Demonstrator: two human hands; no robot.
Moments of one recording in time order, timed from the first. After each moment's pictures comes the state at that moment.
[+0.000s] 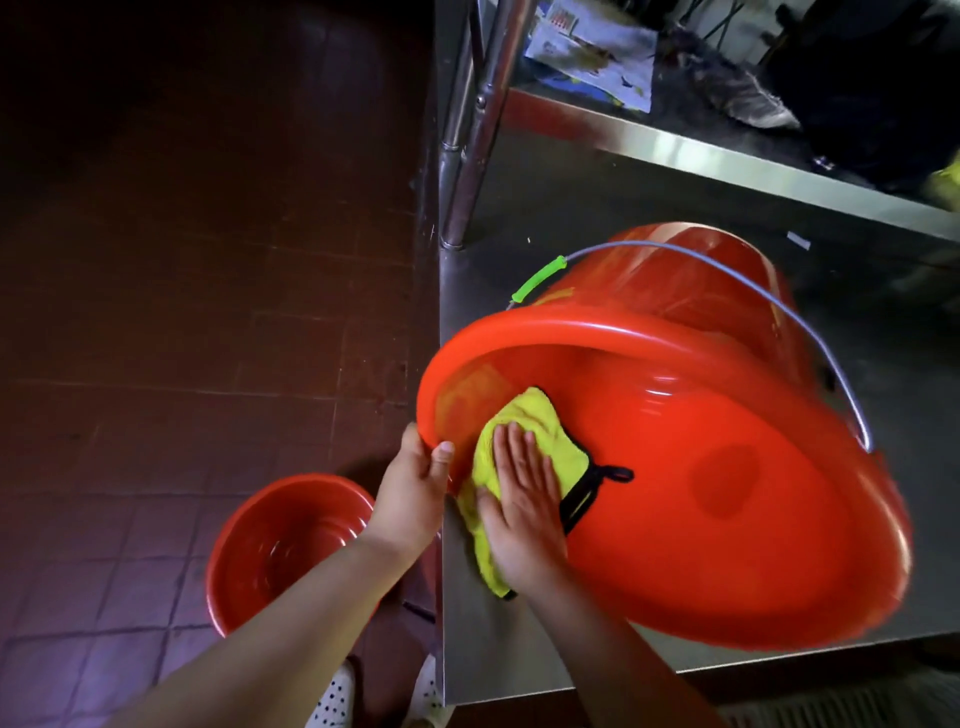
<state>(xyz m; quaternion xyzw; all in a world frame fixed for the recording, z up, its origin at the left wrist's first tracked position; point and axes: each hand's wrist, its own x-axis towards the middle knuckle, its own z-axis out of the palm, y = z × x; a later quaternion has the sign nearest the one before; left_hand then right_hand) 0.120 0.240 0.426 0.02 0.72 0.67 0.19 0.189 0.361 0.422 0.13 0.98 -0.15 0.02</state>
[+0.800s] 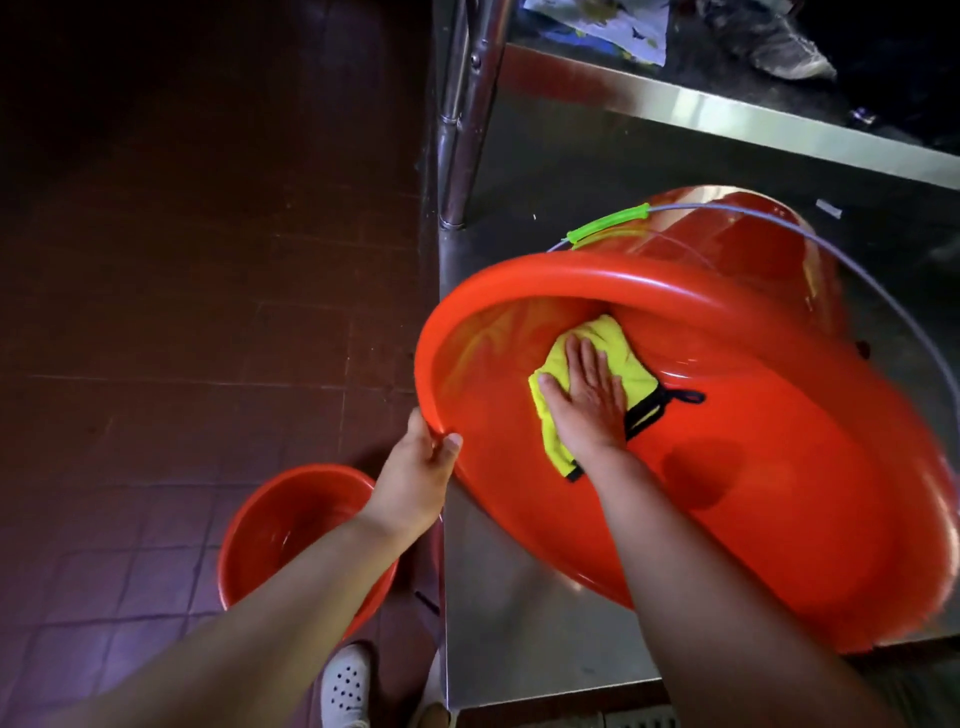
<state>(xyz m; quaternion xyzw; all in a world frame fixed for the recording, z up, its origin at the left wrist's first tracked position) 0.106 0.245 0.413 0.06 0.75 0.61 0.23 0.103 0.462 0.416 0.27 0.95 -0.13 0.05</state>
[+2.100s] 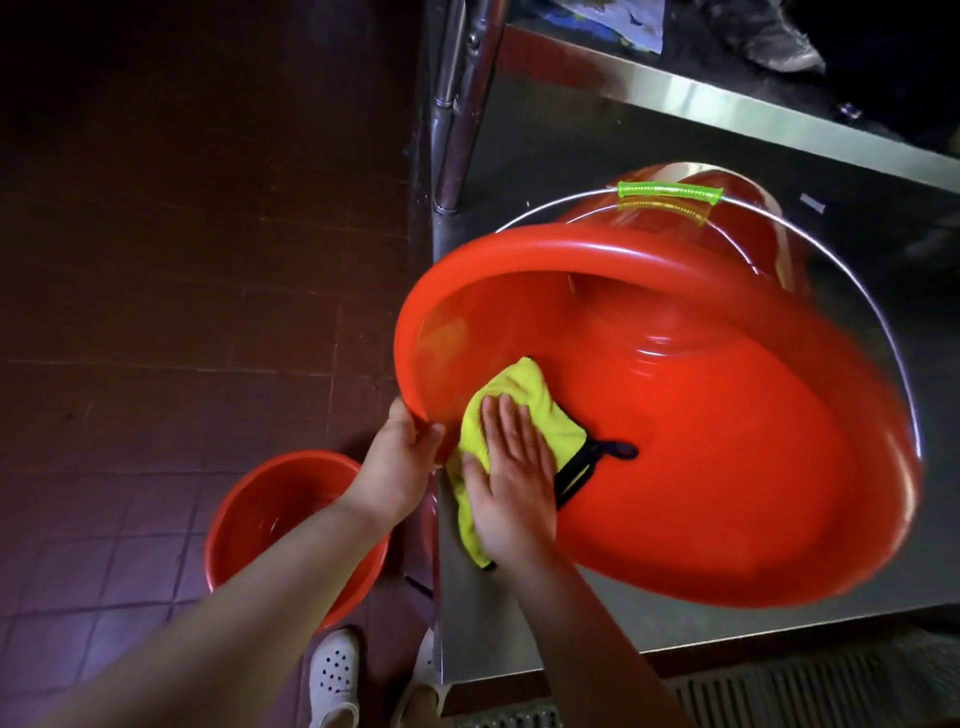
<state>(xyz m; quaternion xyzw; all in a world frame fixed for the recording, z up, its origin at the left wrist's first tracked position) 0.105 0.237 0.412 -0.01 0.67 0.69 0.27 0.181 0.352 0.416 0.17 0.98 -0.12 0.01</state>
